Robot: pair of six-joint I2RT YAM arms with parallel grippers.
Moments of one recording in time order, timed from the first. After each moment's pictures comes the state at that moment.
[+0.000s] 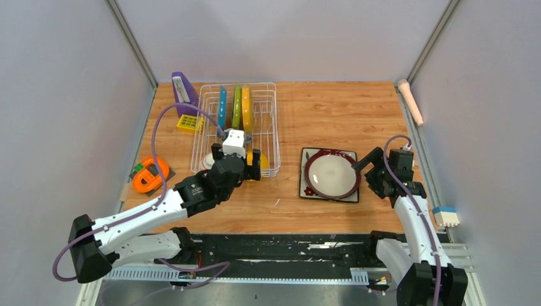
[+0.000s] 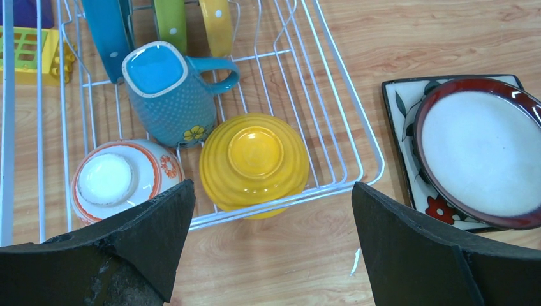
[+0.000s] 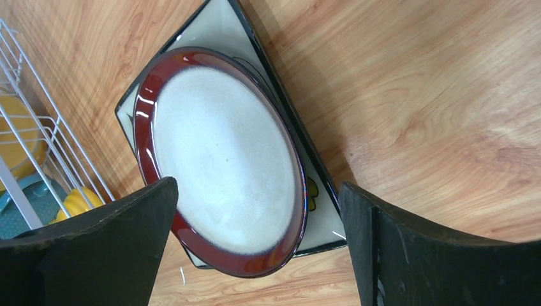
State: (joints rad) left arm -0.99 0.98 0.78 -0.25 -0.68 -0.42; right arm -0.11 0.89 0.55 -0.49 -0.13 0.75
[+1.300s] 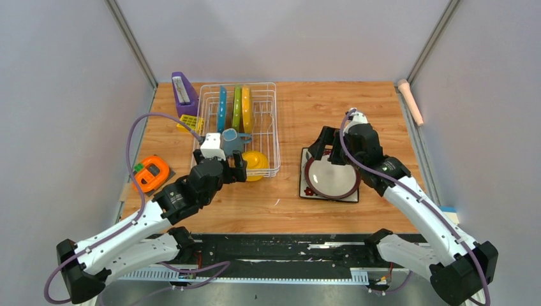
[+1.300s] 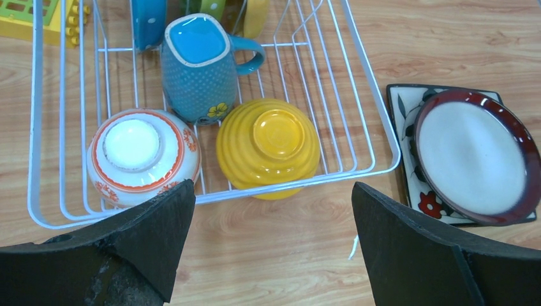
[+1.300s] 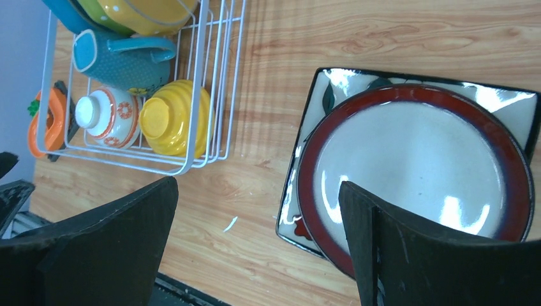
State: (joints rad) left arm -0.89 0.78 0.69 -0.35 -0.60 -0.50; right arm 0.49 1.01 0.92 -0.46 0.01 0.55
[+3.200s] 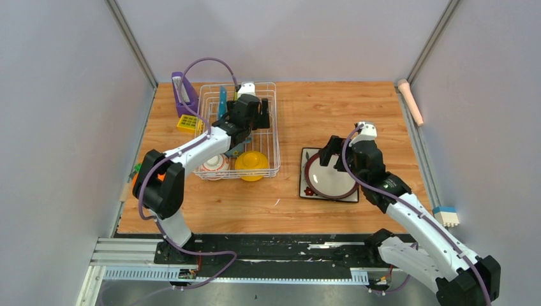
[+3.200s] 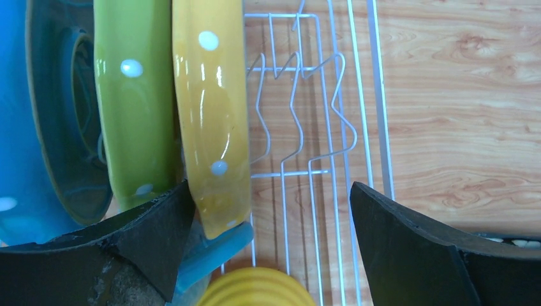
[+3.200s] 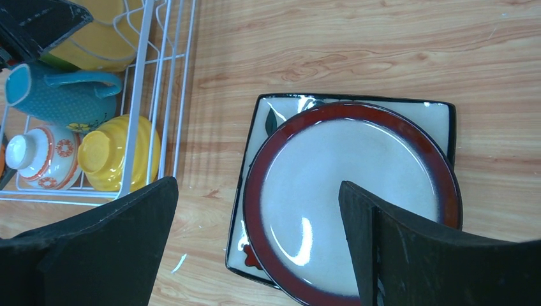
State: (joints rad) left arm -0.56 1.71 1.28 -0.13 -0.40 -0.39; right arm 0.51 0.86 0.70 -0.27 0.21 0.50
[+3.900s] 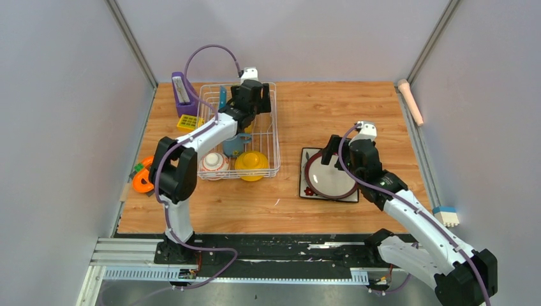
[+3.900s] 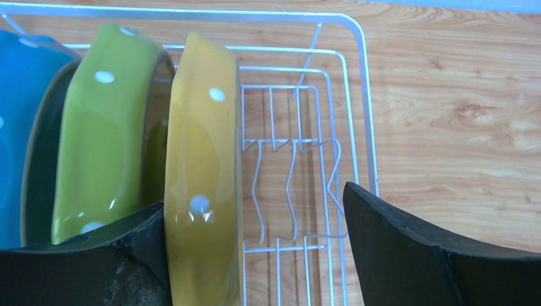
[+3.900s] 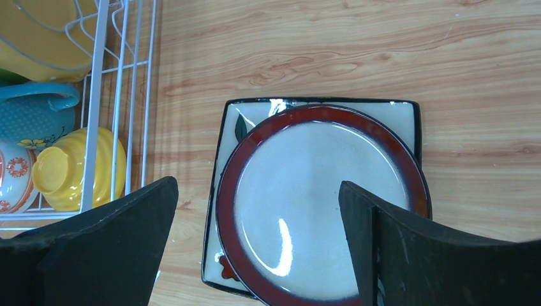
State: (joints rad) left arm -0.52 1.90 1.51 -0.10 -0.42 -0.35; right arm 0.51 0.91 0.70 -0.27 0.30 0.48
